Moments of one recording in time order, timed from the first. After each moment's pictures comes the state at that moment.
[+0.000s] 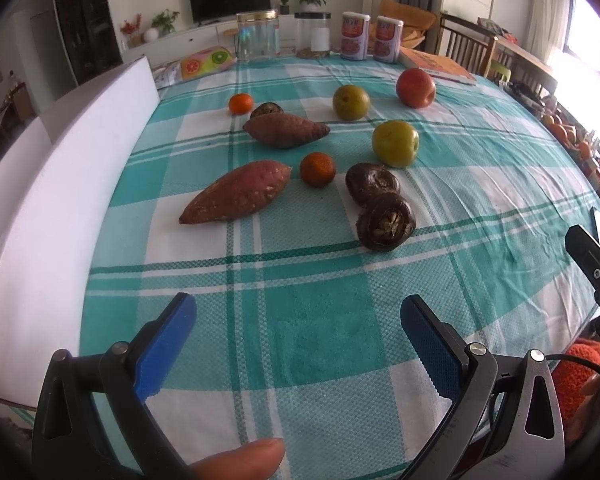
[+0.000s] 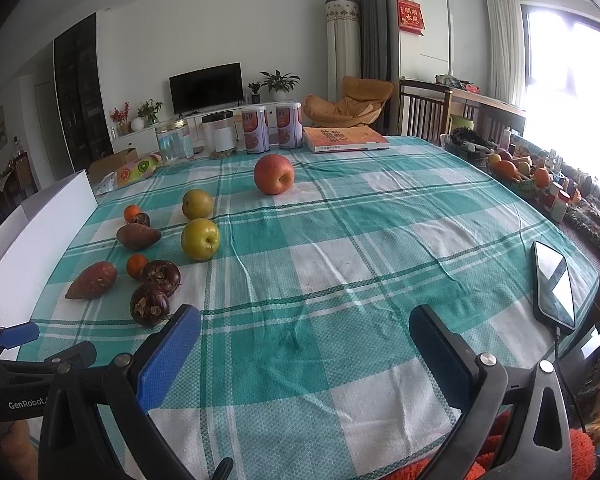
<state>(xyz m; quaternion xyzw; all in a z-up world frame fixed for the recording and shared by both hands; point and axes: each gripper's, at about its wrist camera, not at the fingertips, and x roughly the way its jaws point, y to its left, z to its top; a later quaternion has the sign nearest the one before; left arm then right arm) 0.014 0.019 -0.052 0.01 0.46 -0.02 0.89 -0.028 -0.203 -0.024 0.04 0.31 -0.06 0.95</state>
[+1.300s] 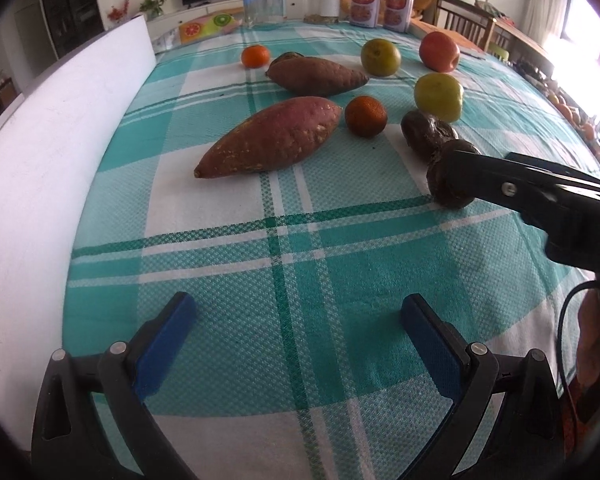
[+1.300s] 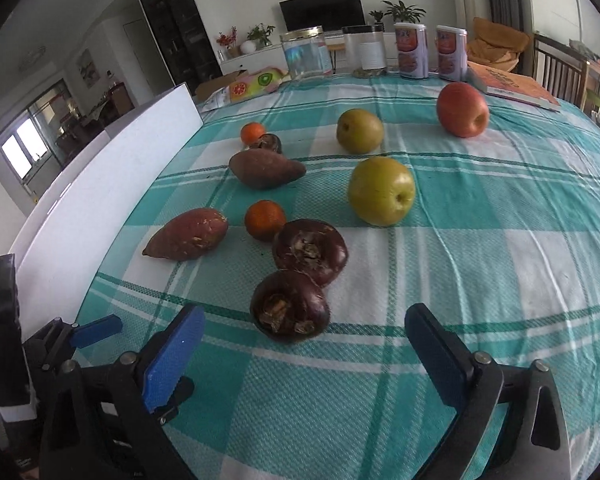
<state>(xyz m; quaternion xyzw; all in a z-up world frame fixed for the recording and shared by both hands) 0.026 0.059 -0.099 0.02 0.49 -0.05 0.87 0.078 -0.095 -0.078 0.01 0.44 0.18 0.88</state>
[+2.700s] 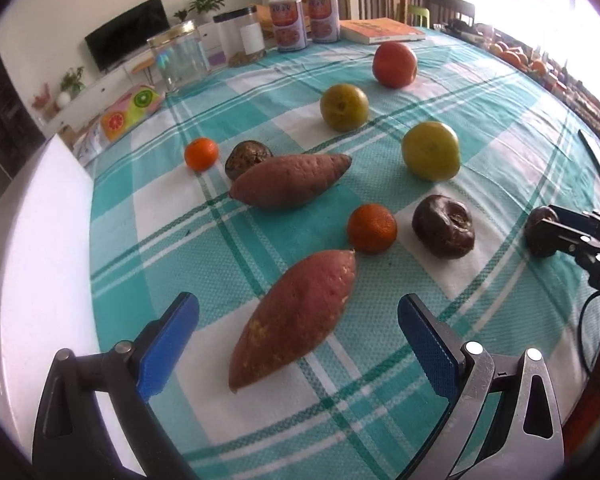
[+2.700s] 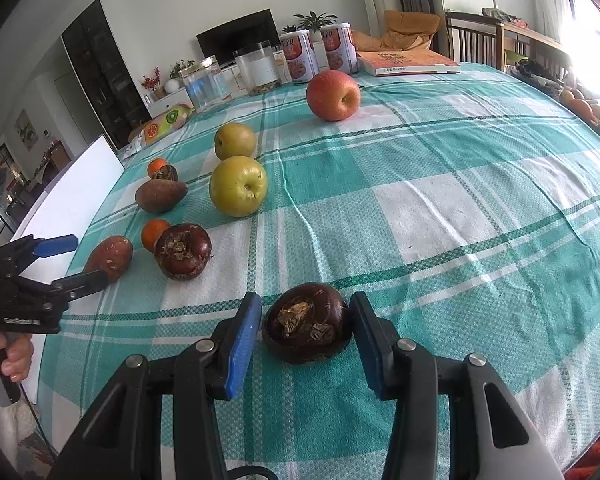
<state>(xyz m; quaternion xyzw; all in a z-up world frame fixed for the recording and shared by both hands) 0.122 0.051 -0.068 0.16 0.45 -0.17 0.86 0.050 -0.187 -0.087 0.12 0.41 0.05 0.90</state>
